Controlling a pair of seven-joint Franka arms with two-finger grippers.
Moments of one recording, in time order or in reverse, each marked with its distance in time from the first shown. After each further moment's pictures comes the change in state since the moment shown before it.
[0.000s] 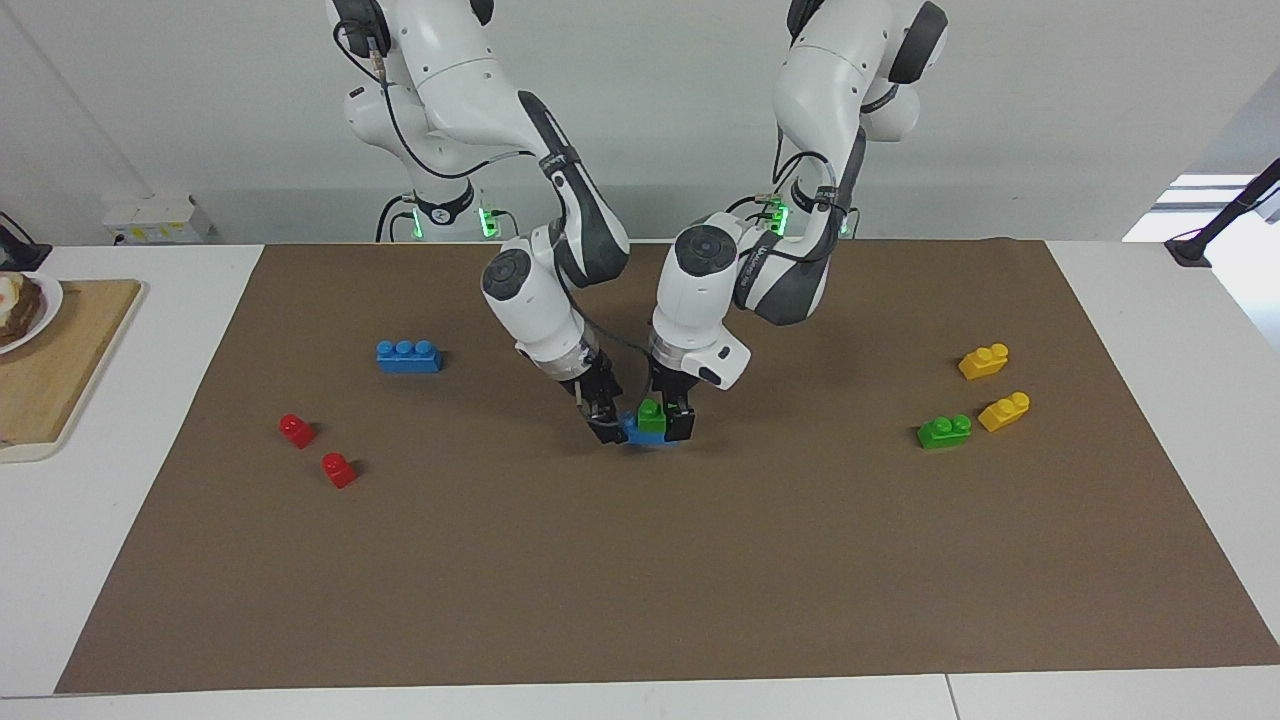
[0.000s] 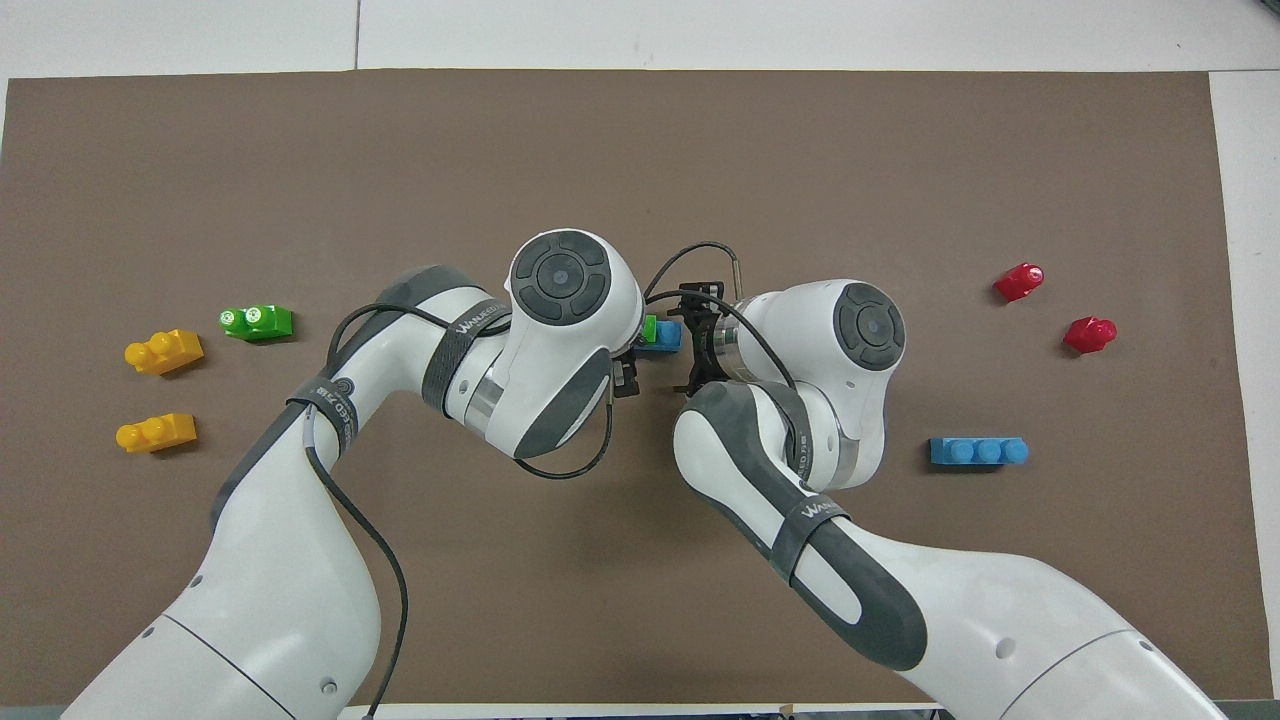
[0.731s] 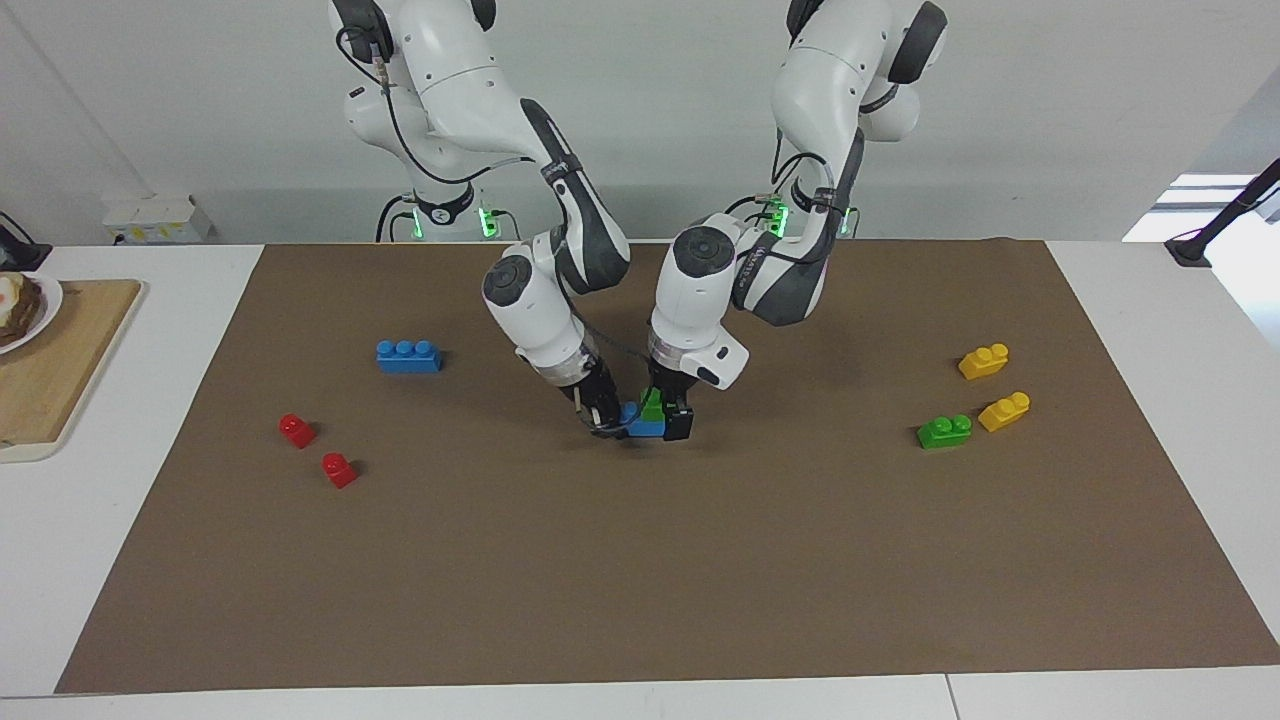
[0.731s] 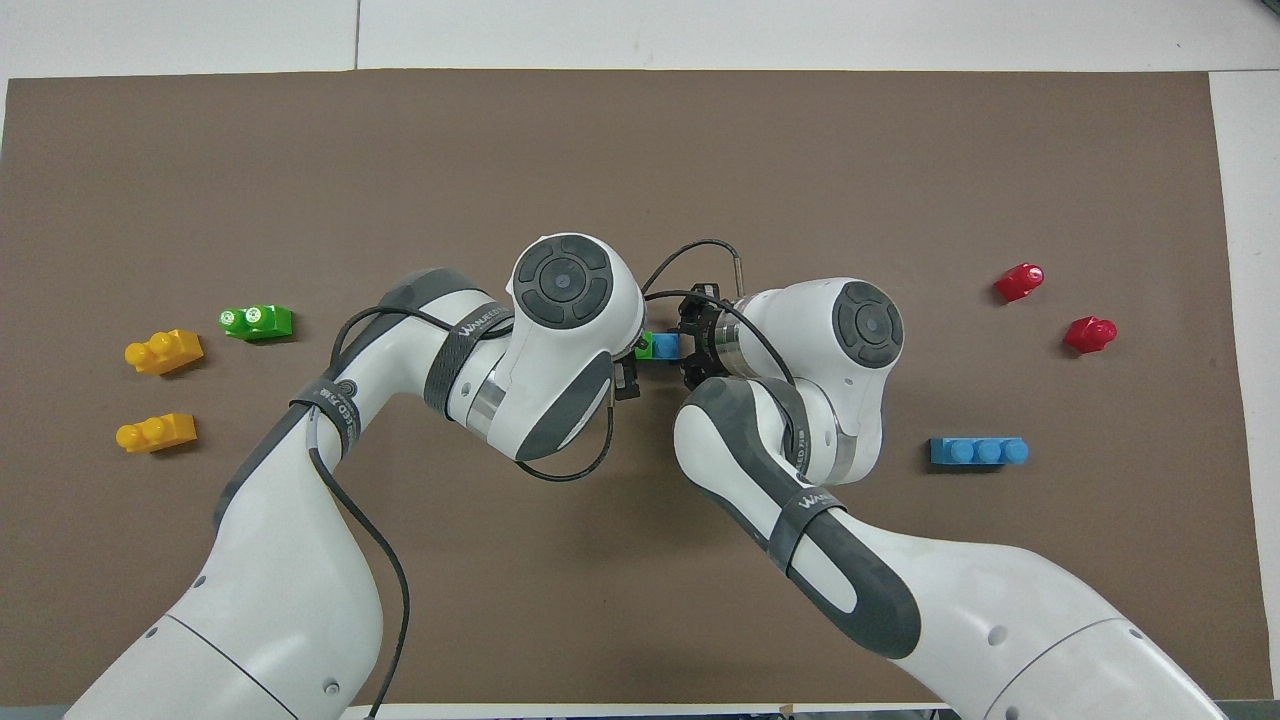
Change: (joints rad) left arm -0.002 0.000 0.000 -0.002 0.000 0.003 0.000; right arm -0.003 0.014 -0.006 0.009 0.003 0.010 0.001
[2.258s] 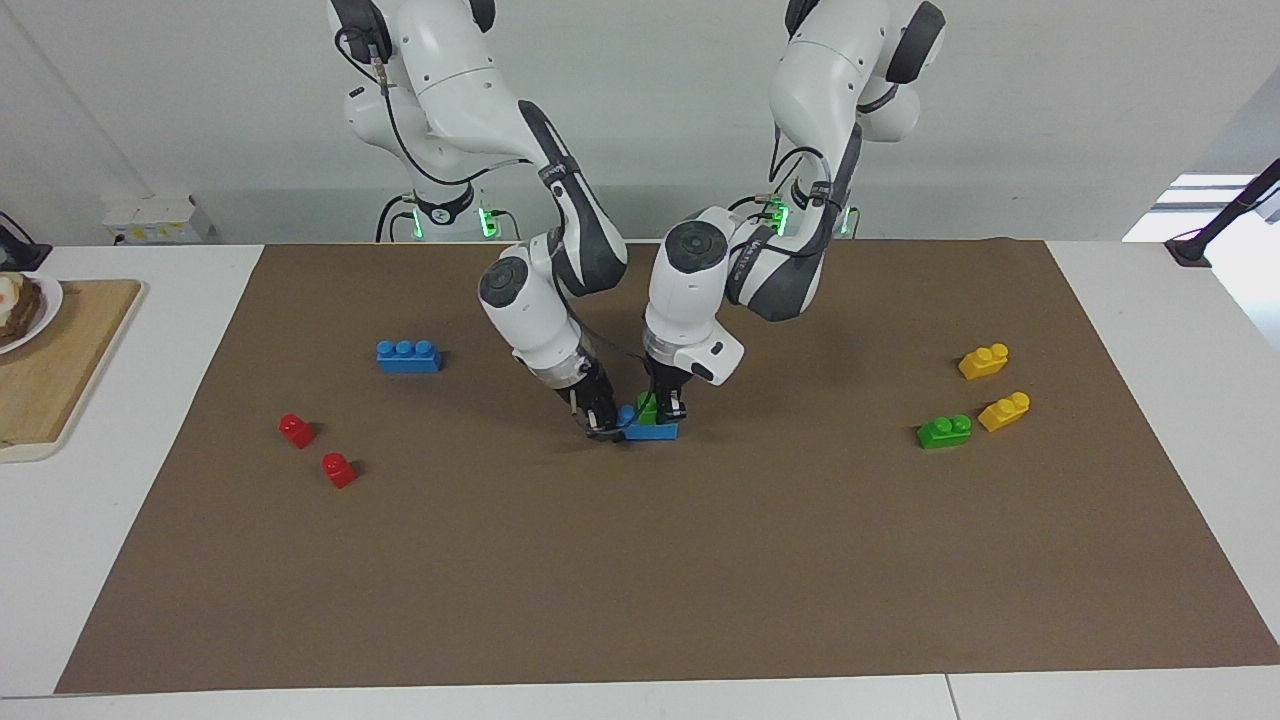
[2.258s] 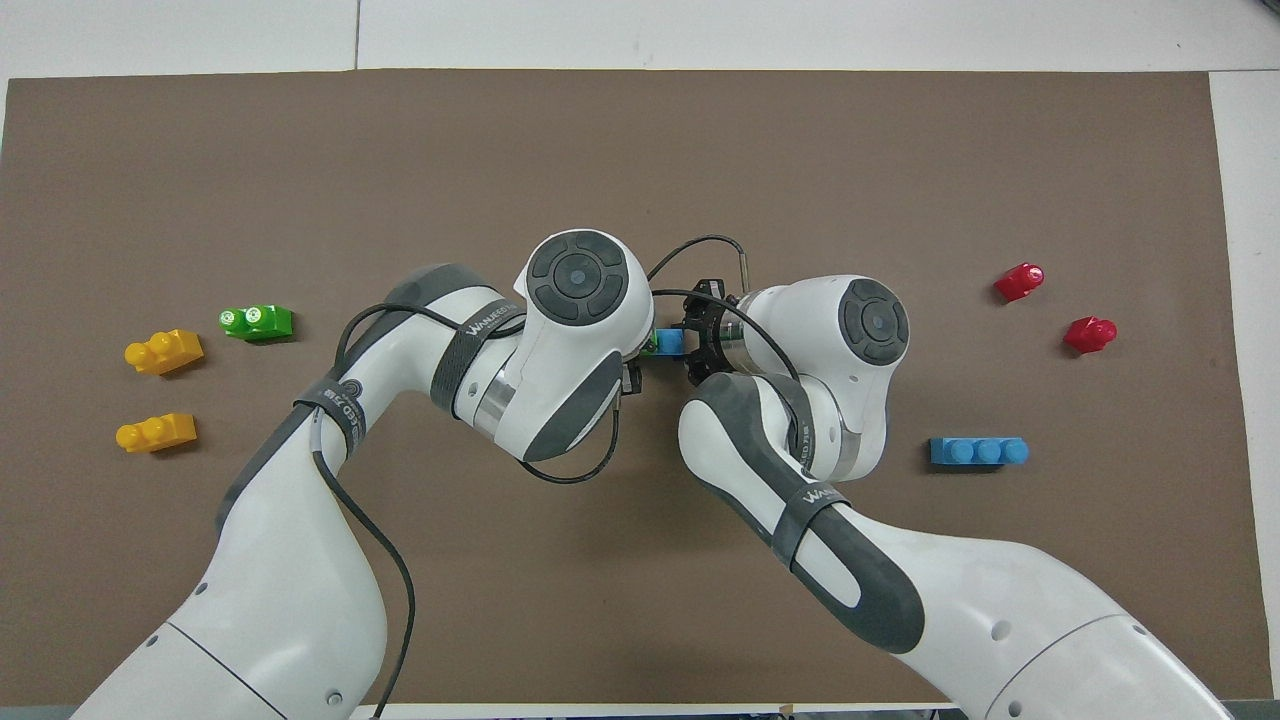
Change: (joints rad) left arm -0.013 -0.001 -0.002 0.029 0.009 -0.055 0.013; right arm -0.007 0.003 -0.002 0.002 0.000 0.007 -0.002
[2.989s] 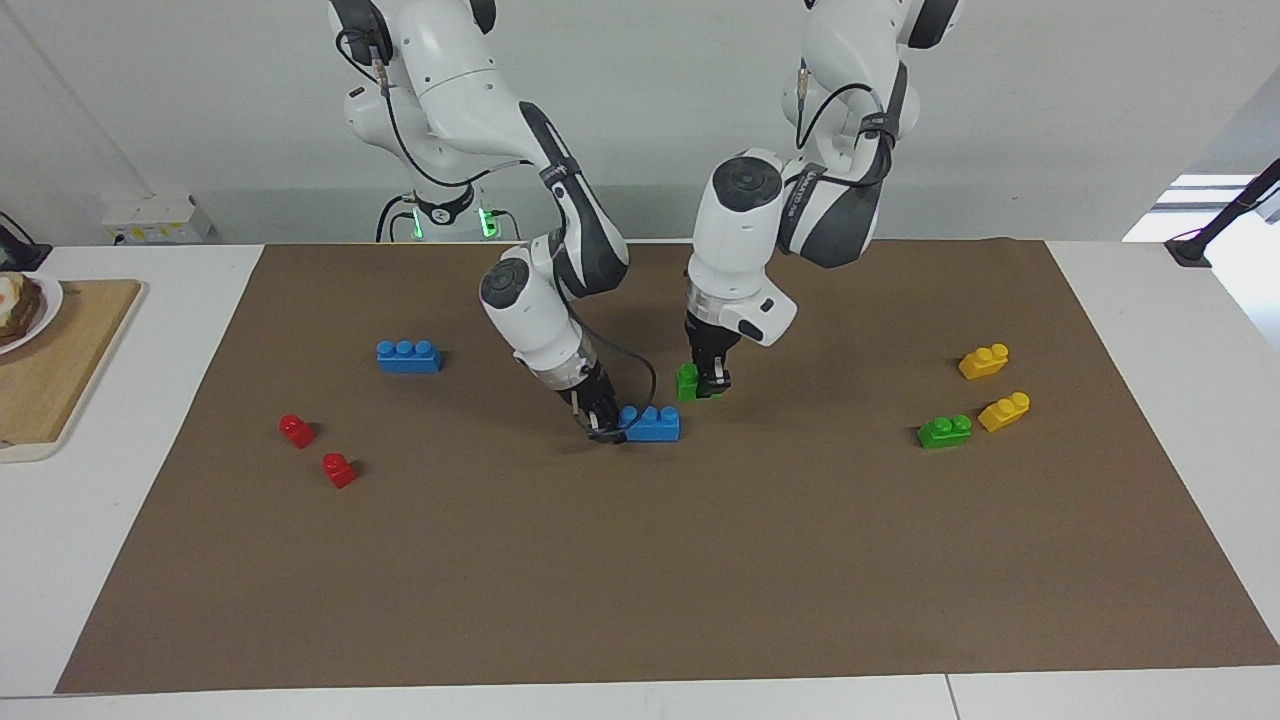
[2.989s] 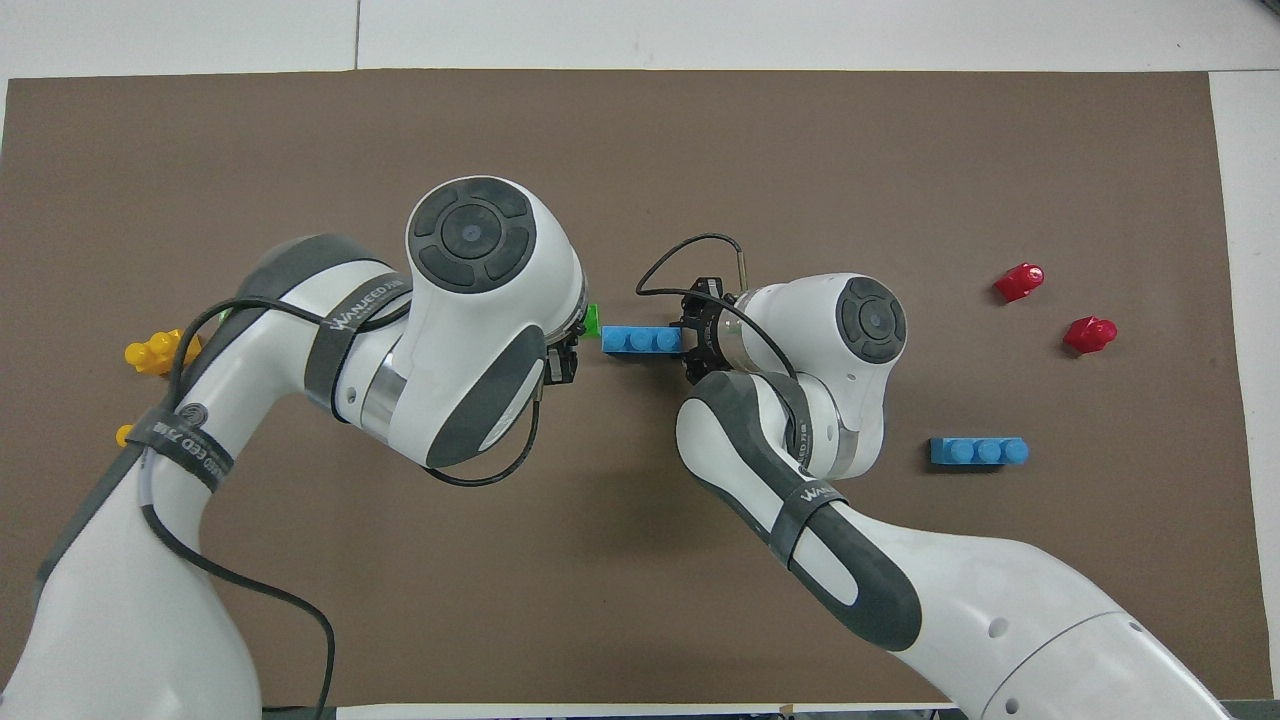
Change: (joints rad) left arm 0.084 -0.185 0.006 0.004 -0.026 -0.219 0.149; right arm 0.000 0.007 0.001 0.010 0.000 0.001 0.003
